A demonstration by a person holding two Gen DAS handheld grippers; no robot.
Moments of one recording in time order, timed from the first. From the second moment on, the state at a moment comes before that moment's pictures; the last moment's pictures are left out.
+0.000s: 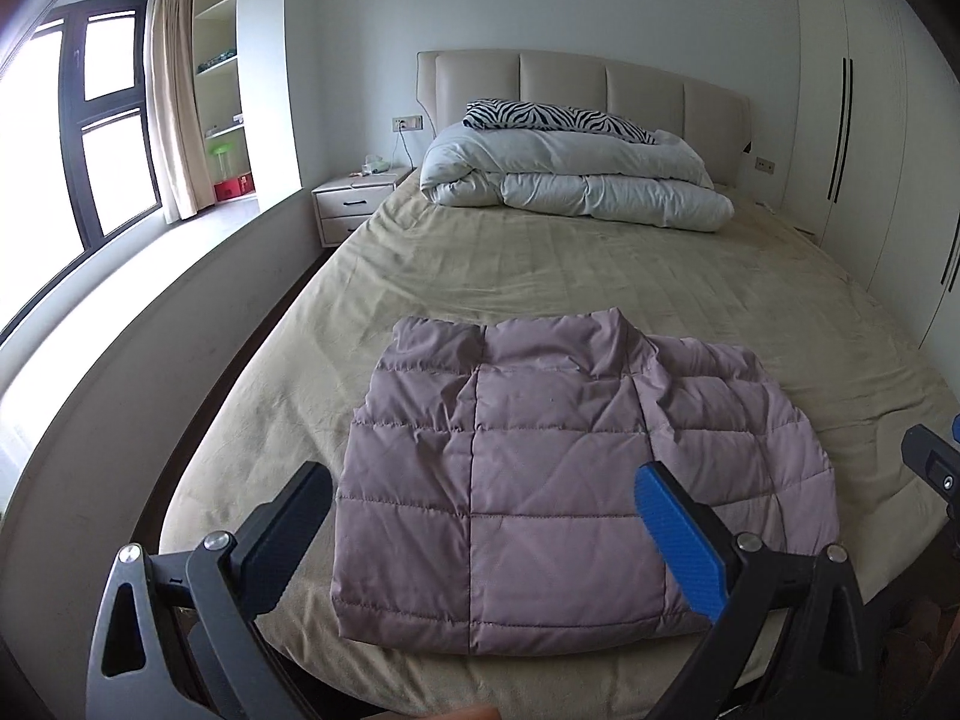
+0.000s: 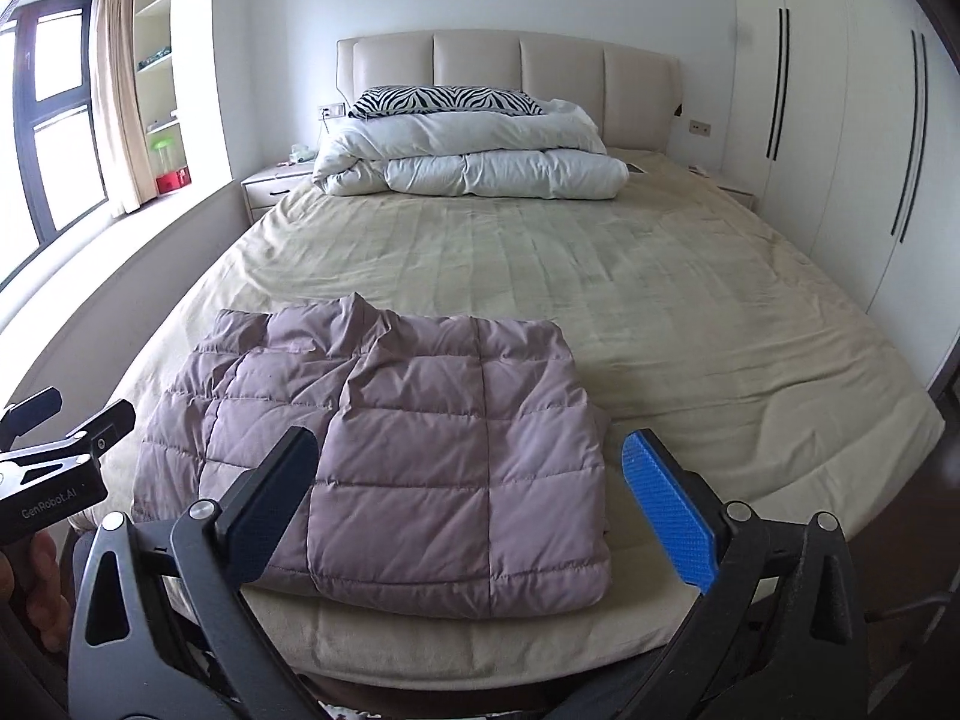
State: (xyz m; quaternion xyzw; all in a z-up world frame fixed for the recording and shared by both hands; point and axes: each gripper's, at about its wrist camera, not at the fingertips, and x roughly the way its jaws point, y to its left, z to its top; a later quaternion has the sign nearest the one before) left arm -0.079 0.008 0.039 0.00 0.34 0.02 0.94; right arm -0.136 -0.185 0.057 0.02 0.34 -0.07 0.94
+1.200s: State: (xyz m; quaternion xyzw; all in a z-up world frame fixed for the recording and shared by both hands) left arm -0.096 0.018 0.054 -0.01 0.35 0.03 0.94; right arm -0.138 -0.176 0.061 0.02 0.36 -0.07 0.93
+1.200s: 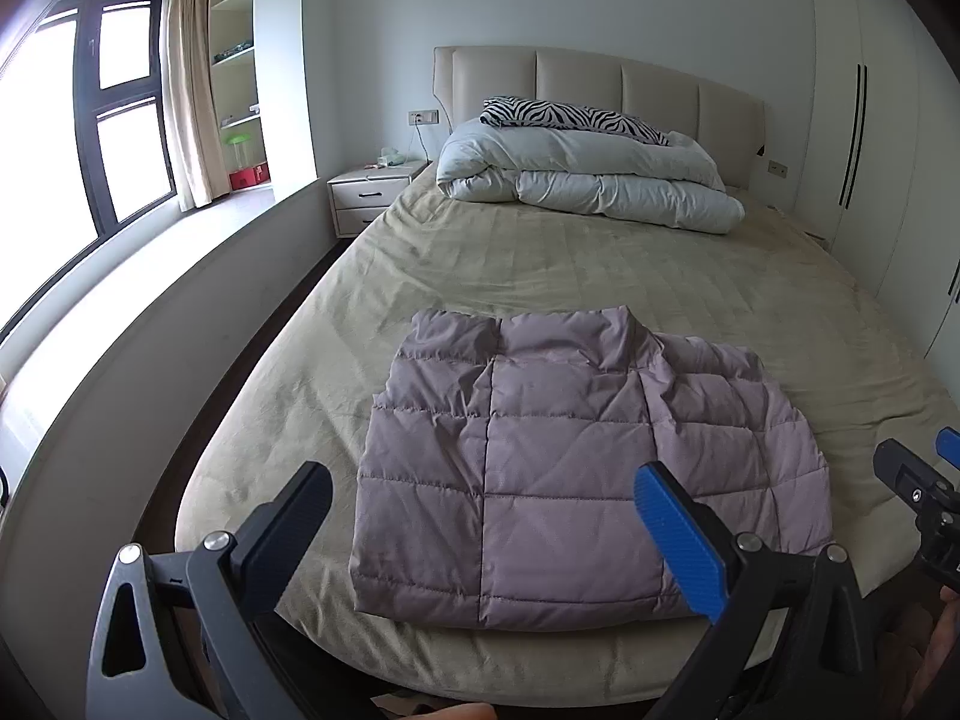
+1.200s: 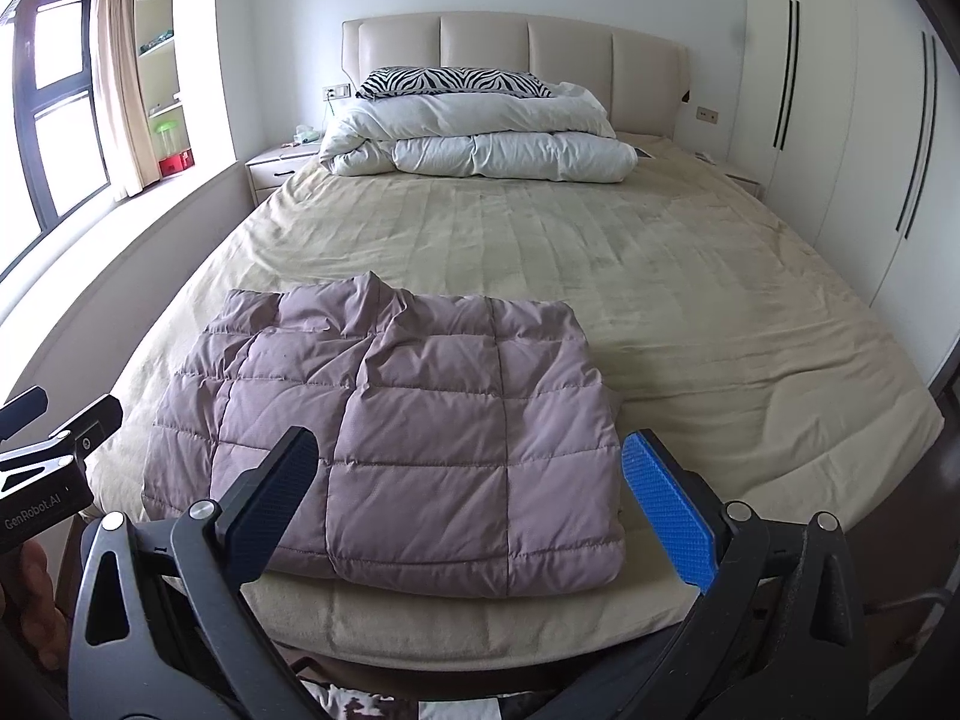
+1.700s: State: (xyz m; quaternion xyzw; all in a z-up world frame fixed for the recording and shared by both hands) left arm -0.095 0.021 0.050 -0.01 0.35 0.03 0.94; right arm -0.140 -0.176 0.059 0.02 0.36 -0.07 0.93
